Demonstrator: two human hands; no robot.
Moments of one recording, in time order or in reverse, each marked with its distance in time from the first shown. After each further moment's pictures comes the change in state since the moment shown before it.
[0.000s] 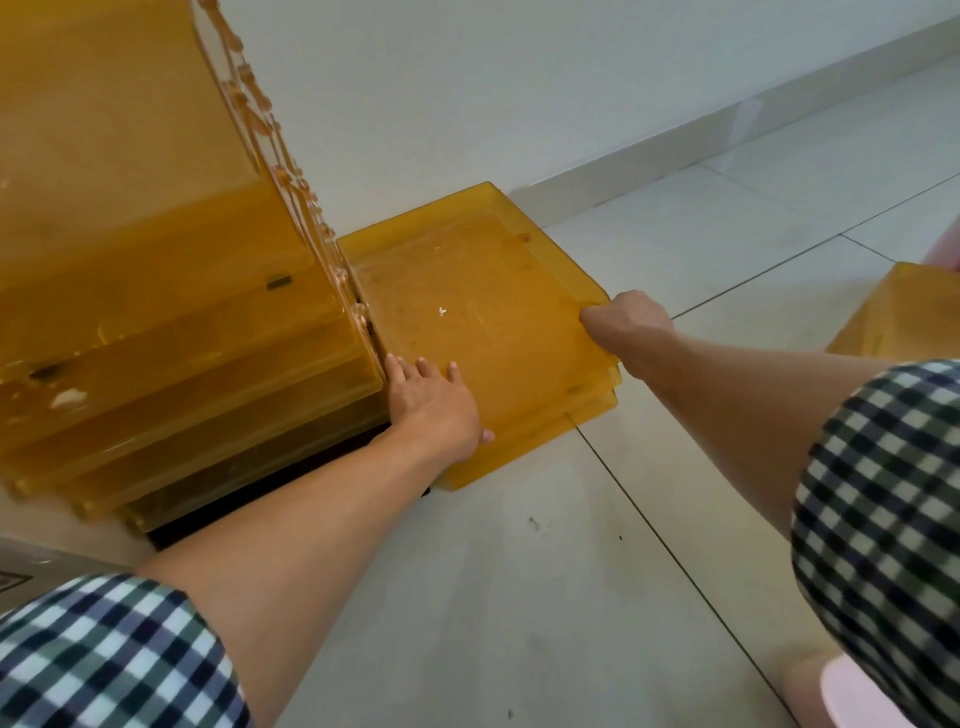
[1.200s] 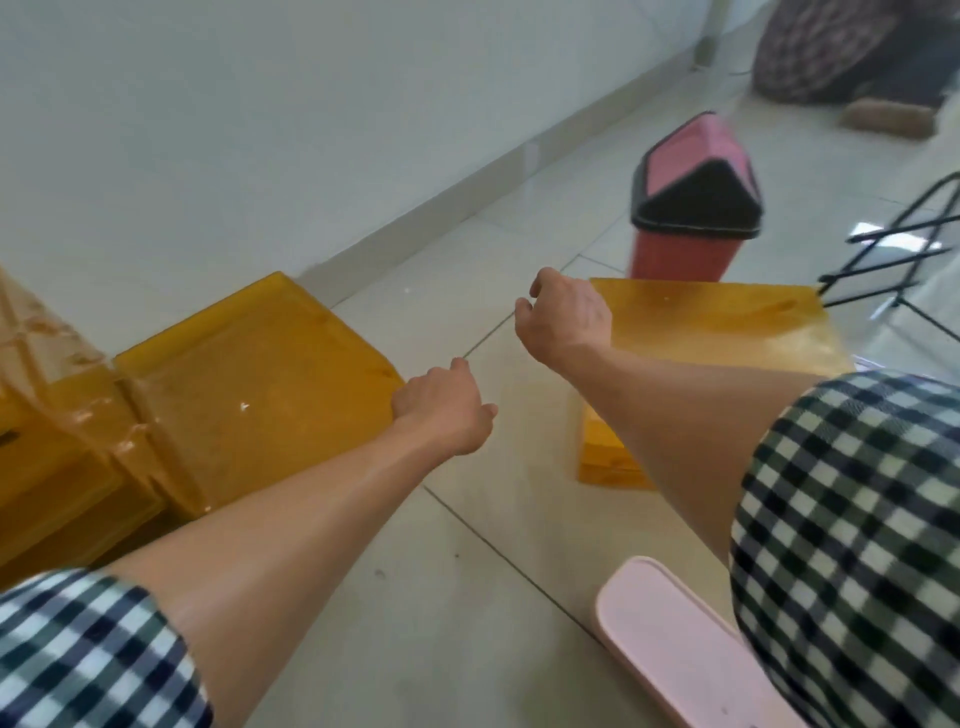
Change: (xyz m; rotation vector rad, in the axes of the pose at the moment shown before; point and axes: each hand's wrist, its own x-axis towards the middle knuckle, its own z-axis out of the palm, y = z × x) left_hand -0.064 0.156 -0.115 -0.301 0.299 0.399; right_hand -0.064 0.073 -0.167 -0.263 0.539 -0.136
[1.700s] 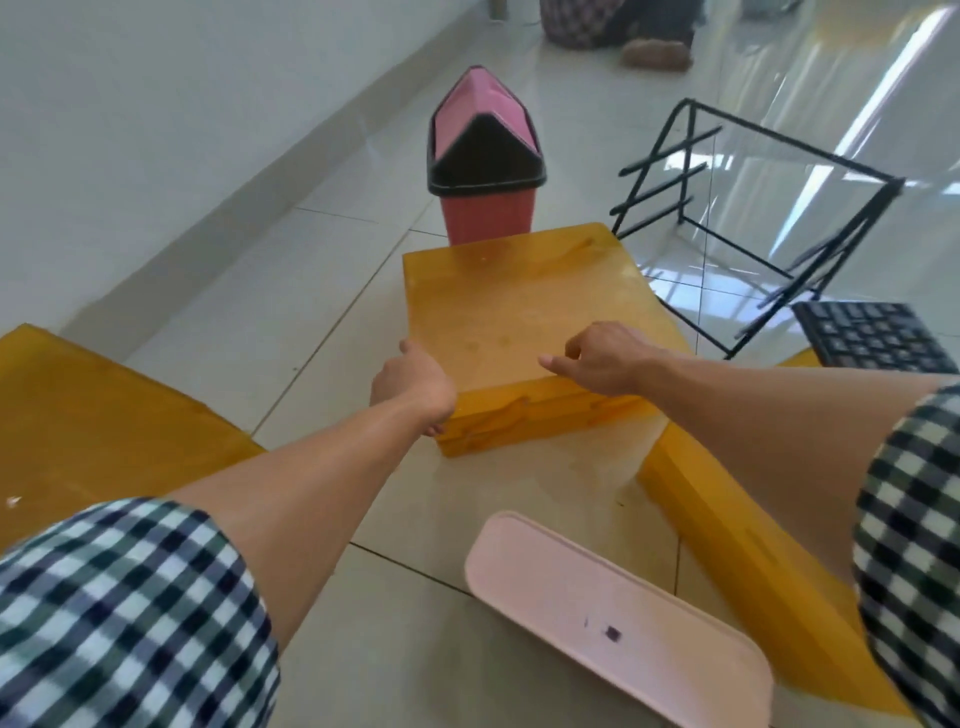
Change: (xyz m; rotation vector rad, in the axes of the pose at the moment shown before) left_hand 0.025 0.150 0.038 -0.305 -0.047 -0.050; right_hand -0.074 0.229 -0.086 -0.240 -0.529 0.235
